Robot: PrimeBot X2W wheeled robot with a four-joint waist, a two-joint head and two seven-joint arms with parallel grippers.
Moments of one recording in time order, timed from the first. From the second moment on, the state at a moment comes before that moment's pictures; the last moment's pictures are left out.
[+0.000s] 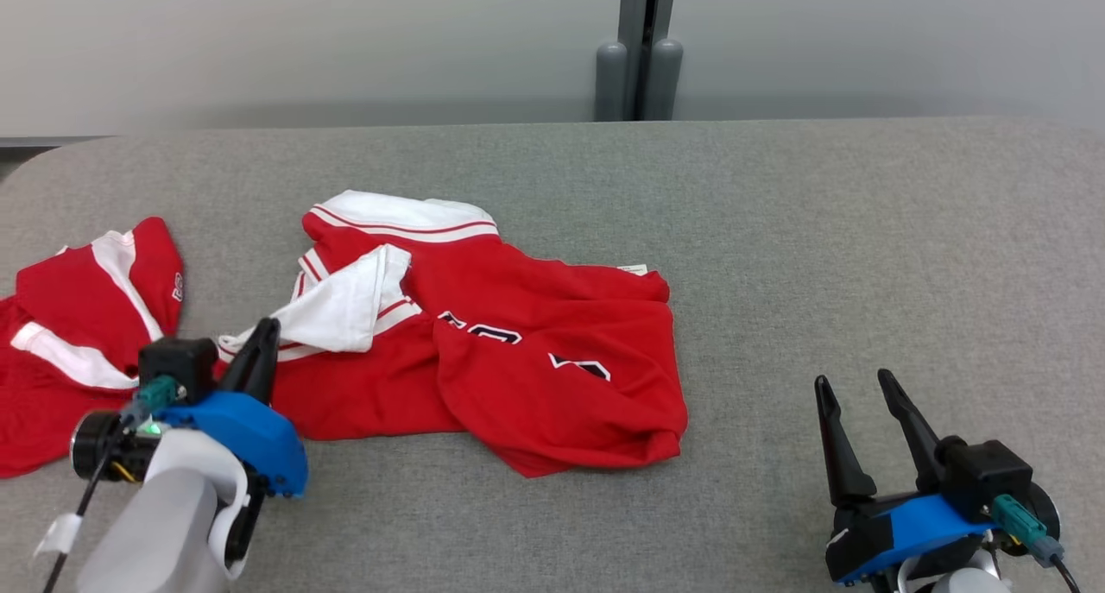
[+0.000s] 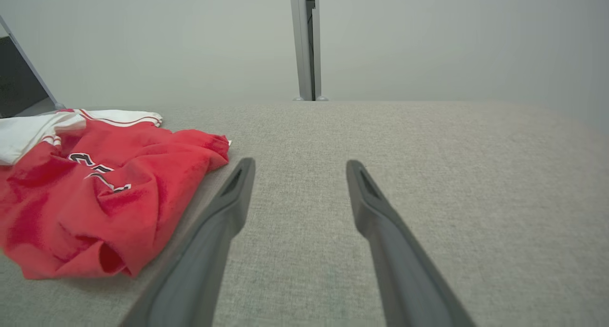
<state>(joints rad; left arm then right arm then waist) -0.51 0.35 -0.49 0.82 -0.57 -0.09 -0.21 -0.11 -0.05 0.00 0.32 0.11 0.13 -0.26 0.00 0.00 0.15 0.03</state>
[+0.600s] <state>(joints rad) -0.20 0.36 -0.47 0.43 -0.60 0.04 -0.23 -0.10 -0.05 0.00 0.32 0.12 0.13 -0.26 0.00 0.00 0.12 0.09</state>
